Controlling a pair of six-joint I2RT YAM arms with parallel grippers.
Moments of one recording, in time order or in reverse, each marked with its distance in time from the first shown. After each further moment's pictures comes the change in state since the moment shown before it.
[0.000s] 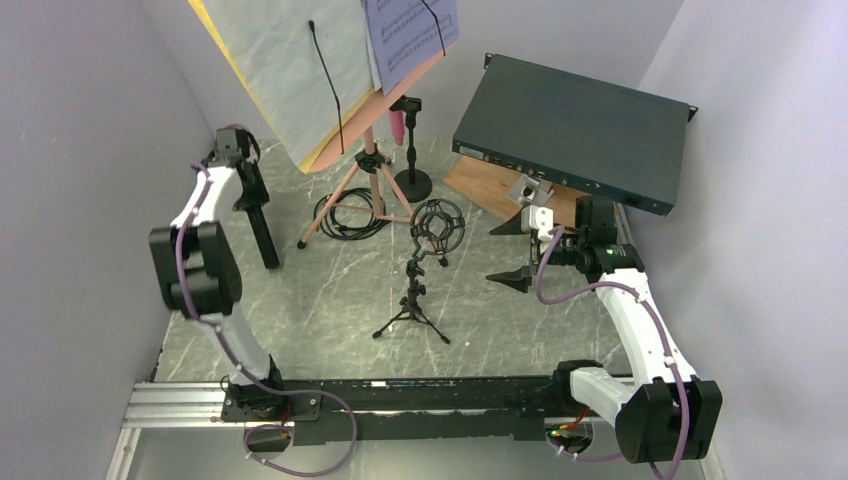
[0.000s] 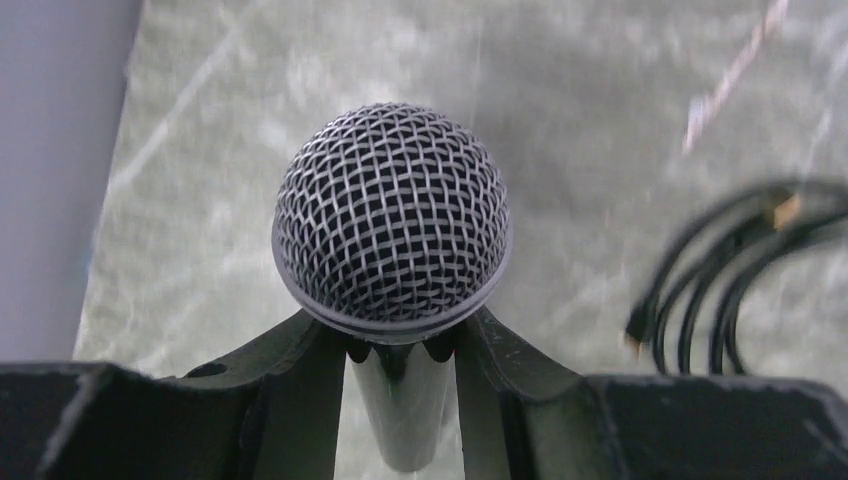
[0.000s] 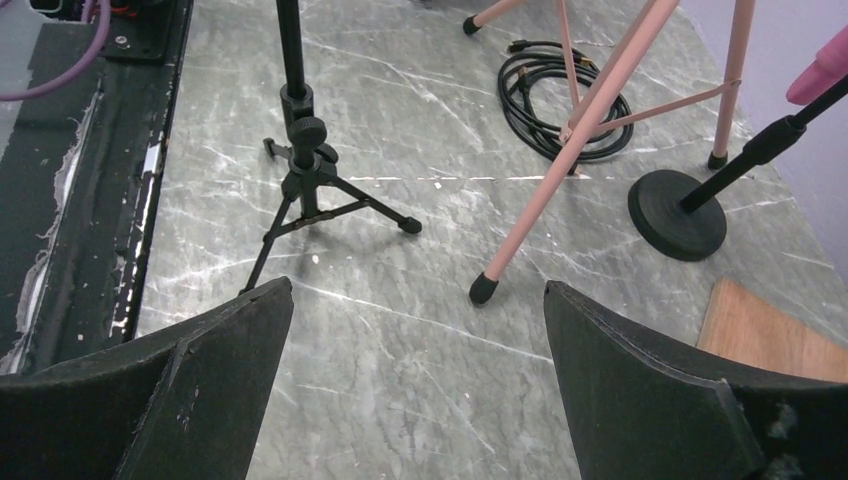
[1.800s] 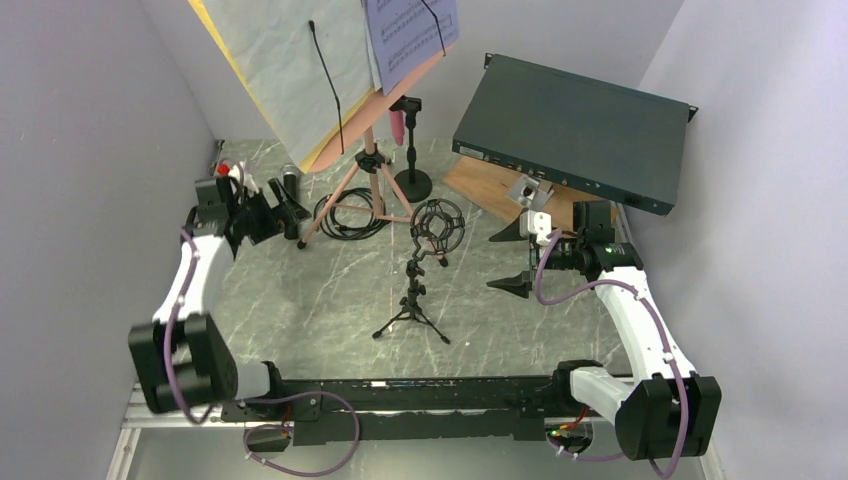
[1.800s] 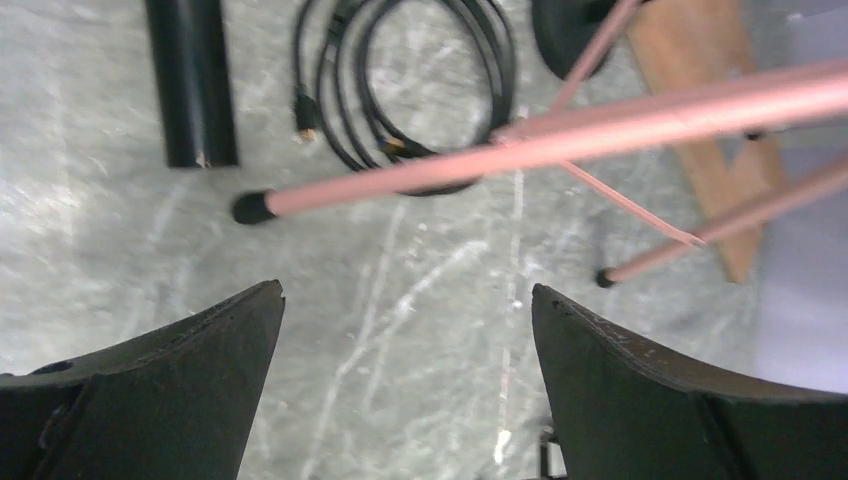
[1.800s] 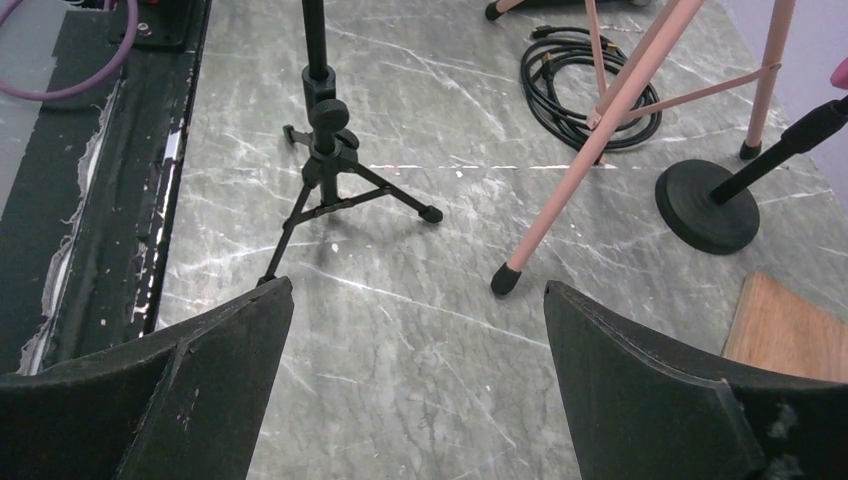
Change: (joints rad) left arm 0.061 -0.358 -0.381 0.209 0.676 -0.106; right arm -0.001 0.015 0.000 -0.101 -0.006 -0.091
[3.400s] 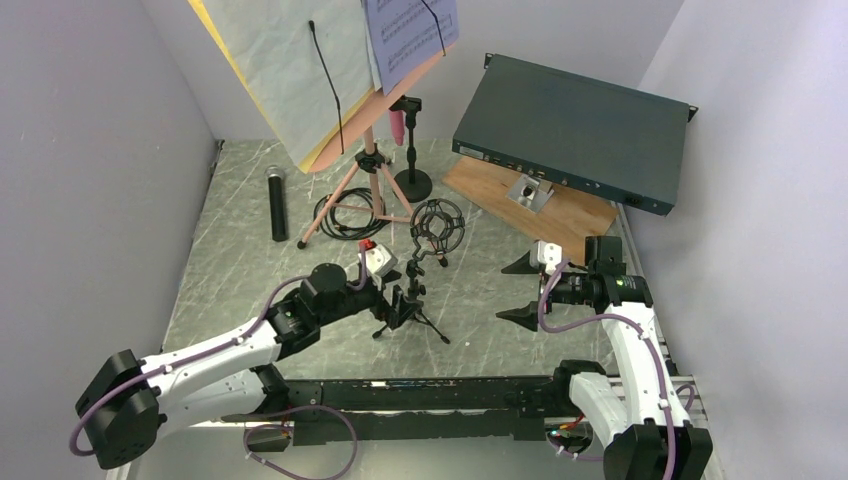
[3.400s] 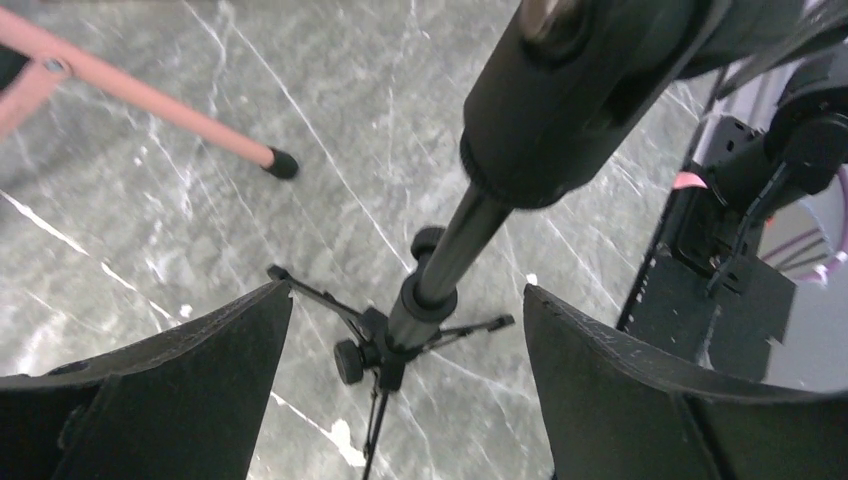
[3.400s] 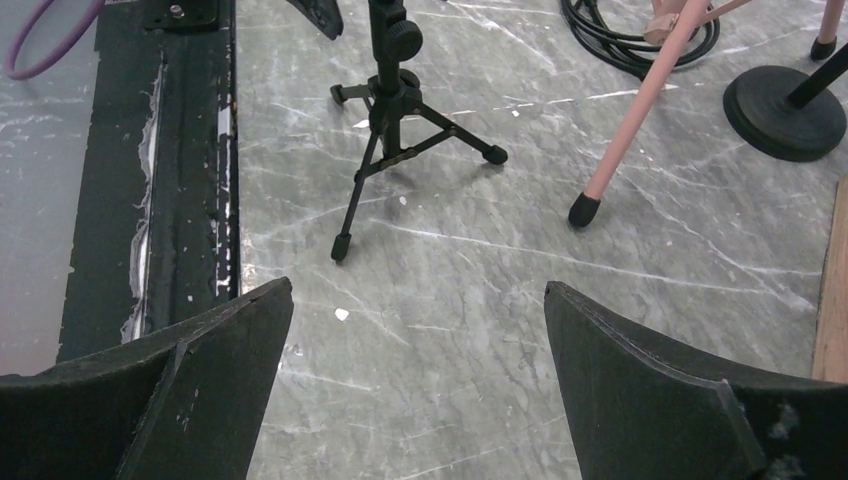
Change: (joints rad) left arm -1.070 -0.463 -0.571 0.631 -0.296 0.139; right arm -0.112 -0.209 -0.161 -0.233 0.002 -0.077
